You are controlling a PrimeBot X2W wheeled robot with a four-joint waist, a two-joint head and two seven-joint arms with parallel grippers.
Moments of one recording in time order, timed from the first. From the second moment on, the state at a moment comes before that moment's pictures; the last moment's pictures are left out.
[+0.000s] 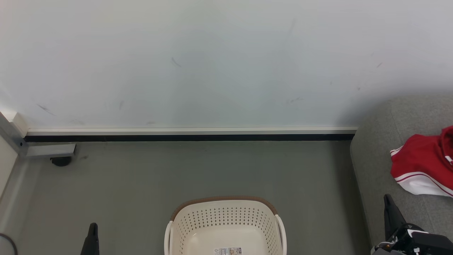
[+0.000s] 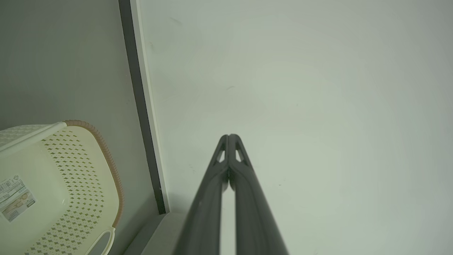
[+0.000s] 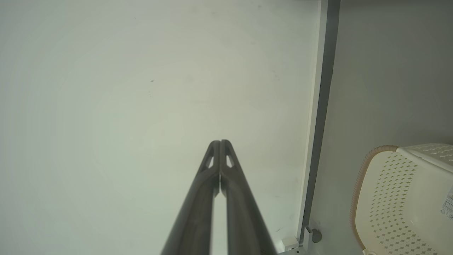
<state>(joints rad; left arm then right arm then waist) -0.09 0.06 0.08 0.23 -1.63 -0.13 0.07 -0.11 -0.07 -0.11 0.25 1.64 0.13 0.12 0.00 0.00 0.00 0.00</state>
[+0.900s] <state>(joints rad) -0.09 0.06 0.08 0.23 -1.63 -0.13 0.08 -0.11 -0.07 -0.11 0.25 1.63 0.13 0.12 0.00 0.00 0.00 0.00</state>
